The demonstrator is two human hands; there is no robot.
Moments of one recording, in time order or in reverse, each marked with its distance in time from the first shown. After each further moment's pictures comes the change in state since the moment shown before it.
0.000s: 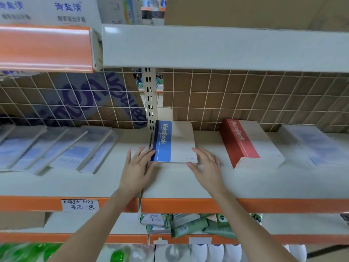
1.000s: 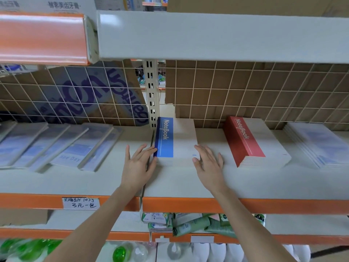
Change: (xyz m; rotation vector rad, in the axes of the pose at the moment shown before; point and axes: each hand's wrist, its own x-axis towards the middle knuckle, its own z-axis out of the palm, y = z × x) left_hand 0.003 0.000 0.004 0.001 0.123 0.027; right_hand 0.004 0.008 0.011 -0.148 -0.108 0.044
